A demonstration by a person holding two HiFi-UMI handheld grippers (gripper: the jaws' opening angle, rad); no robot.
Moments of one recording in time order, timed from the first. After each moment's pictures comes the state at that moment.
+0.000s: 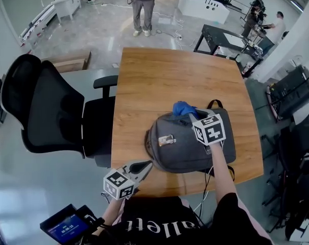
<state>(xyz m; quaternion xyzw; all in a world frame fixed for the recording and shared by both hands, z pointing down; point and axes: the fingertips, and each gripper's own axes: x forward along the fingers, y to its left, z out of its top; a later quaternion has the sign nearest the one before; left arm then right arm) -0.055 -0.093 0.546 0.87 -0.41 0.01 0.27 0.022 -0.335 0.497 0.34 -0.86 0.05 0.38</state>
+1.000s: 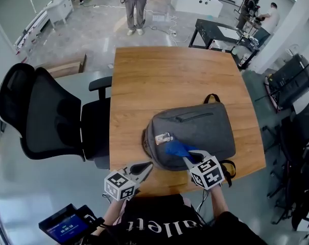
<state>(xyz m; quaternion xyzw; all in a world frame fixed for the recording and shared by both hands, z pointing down) -0.037 -0.087 0.552 0.88 -0.38 0.03 0.29 0.071 -0.154 0.554 0.25 -0.86 0.15 0.42</state>
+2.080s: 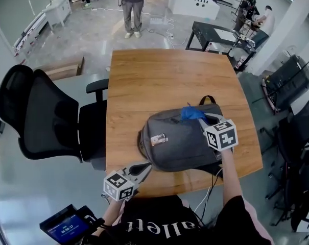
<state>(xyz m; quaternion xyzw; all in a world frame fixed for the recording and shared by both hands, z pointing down) -0.031 -0.089 0.549 0.88 -0.38 0.03 0.28 0.103 -0.317 0.480 0.37 -0.85 0.08 0.37</state>
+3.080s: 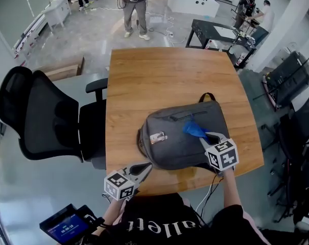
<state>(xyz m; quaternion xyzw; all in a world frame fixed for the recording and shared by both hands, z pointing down) -0.023 -0.085 0.556 0.88 -0.37 0.04 0.29 0.138 -0.241 0.519 0.34 -0.84 0.12 0.40</state>
